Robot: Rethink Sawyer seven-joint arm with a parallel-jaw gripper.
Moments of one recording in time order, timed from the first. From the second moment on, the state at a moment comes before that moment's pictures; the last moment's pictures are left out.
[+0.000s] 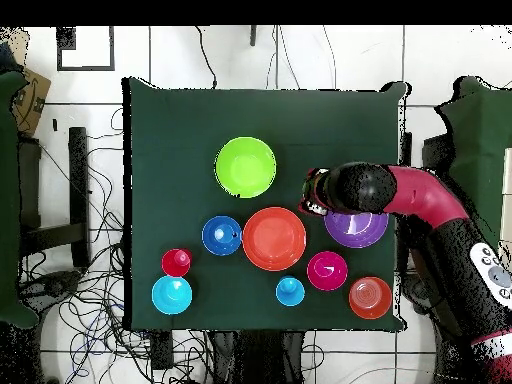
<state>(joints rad) -0.95 -0.54 0.74 1.60 -0.50 0.91 0.40</state>
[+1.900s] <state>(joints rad) -0.87 -0.51 0.72 1.48 -0.70 1.05 0.07</state>
